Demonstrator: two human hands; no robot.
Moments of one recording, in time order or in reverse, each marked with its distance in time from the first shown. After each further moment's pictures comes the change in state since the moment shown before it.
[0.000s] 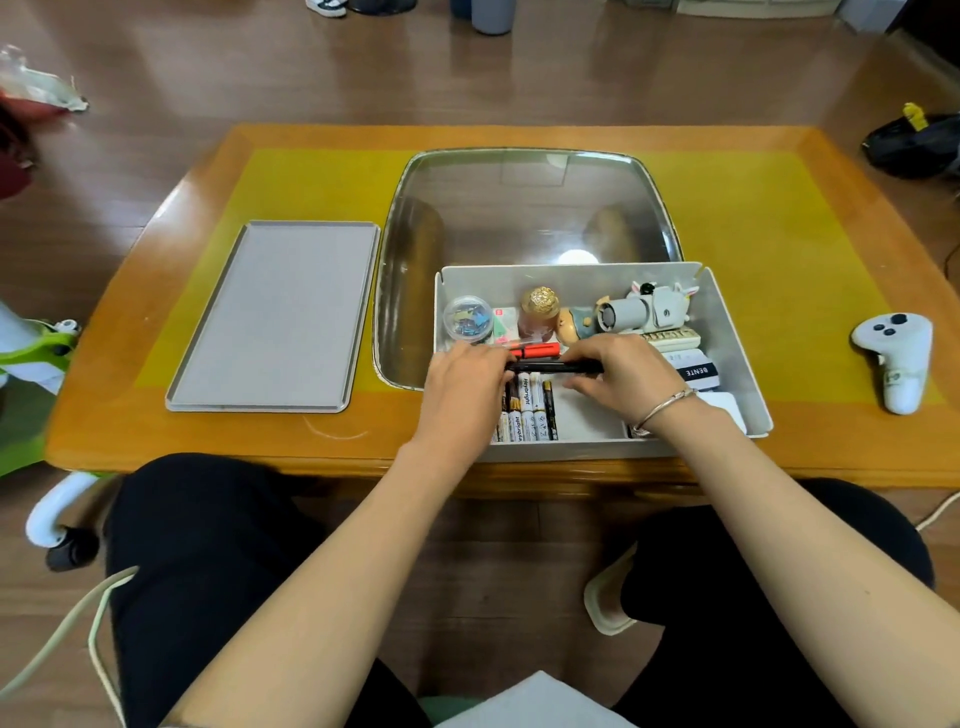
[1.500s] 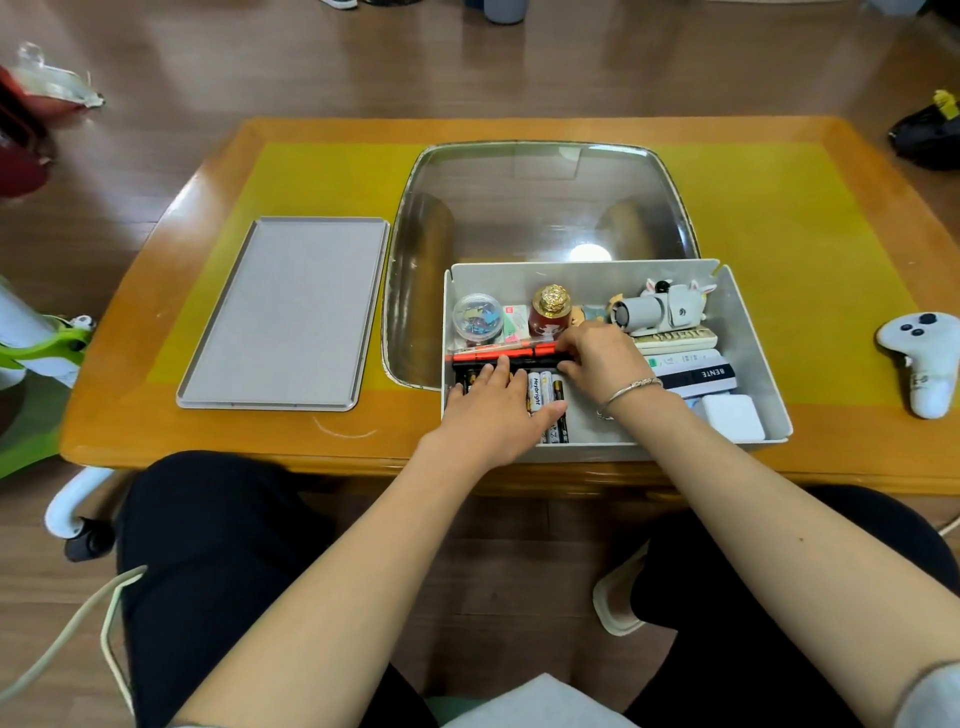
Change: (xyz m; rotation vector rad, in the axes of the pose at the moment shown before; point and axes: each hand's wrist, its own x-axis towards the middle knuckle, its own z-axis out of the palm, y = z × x) left_hand 0.004 0.010 0.011 0.032 -0.641 -0.165; right_hand 0.038 -0.003 0.031 -0.097 -0.020 0.129
